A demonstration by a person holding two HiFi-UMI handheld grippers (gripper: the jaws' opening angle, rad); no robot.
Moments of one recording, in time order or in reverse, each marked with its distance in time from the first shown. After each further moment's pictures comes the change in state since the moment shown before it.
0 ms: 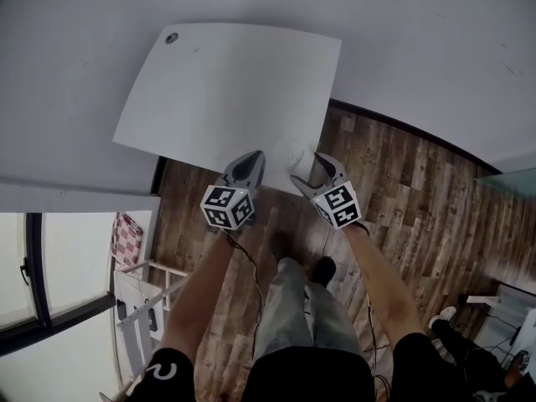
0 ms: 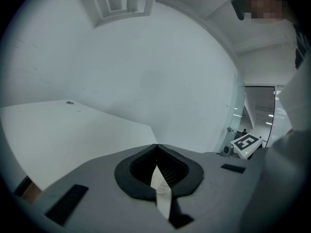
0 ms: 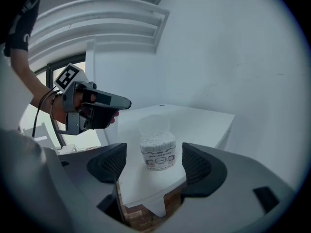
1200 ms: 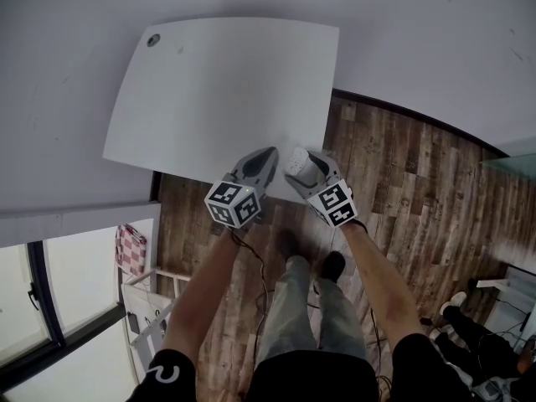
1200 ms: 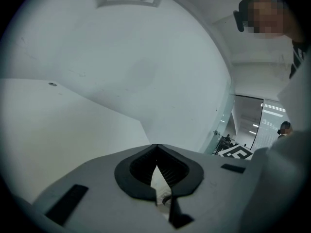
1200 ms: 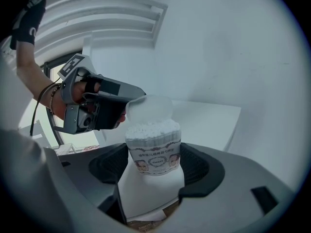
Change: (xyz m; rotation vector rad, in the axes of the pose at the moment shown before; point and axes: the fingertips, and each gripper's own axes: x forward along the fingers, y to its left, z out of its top) left arm 0.057 0.006 -0.015 -0.072 0.037 -0.185; right arm 0.056 -0.007 -0.025 0.010 0.022 0.002
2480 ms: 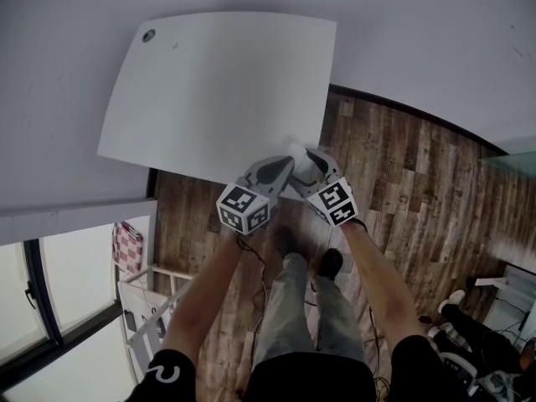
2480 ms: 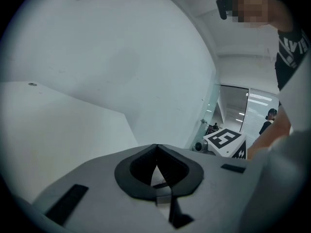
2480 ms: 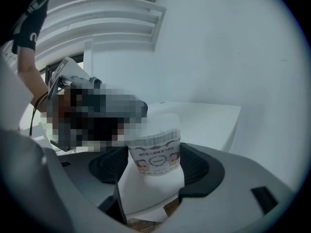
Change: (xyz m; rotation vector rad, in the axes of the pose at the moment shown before) left arm 0.014 -0.047 -0.036 0.118 0.082 -0.133; right arm -0.006 0.001 -0.001 0.017 -0.030 0.021
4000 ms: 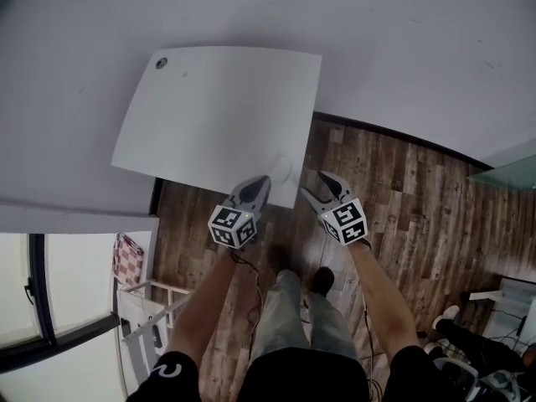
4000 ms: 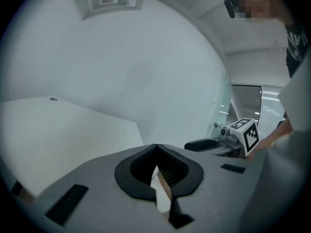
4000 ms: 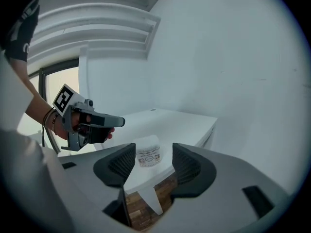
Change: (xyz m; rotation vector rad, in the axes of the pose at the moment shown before) left arm -0.051 -0.020 0.024 -0.005 -0.062 0.184; right arm -0.113 -0.015 0.042 0.025 -0.022 -0.113
